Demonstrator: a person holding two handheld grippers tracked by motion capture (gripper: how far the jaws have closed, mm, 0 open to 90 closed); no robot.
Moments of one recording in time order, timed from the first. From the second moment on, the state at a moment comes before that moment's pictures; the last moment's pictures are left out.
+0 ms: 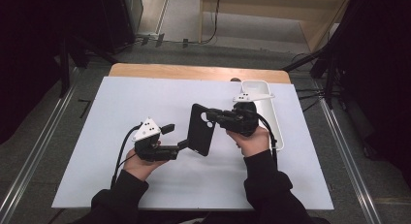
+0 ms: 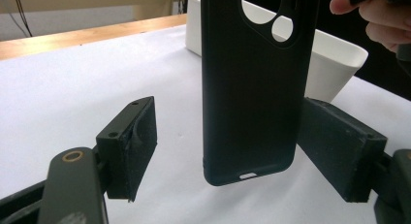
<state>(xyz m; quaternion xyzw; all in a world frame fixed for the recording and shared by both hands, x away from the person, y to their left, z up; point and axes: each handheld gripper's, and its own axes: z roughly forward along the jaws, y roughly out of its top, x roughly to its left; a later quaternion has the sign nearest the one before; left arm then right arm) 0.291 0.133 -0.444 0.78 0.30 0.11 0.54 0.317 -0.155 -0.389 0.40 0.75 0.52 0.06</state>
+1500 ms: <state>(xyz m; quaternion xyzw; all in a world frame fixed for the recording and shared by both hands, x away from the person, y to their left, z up) 0.306 0.141 -0.412 0.81 0.21 0.03 0.55 0.319 -0.162 -0.390 0.23 0.81 0.54 0.00</state>
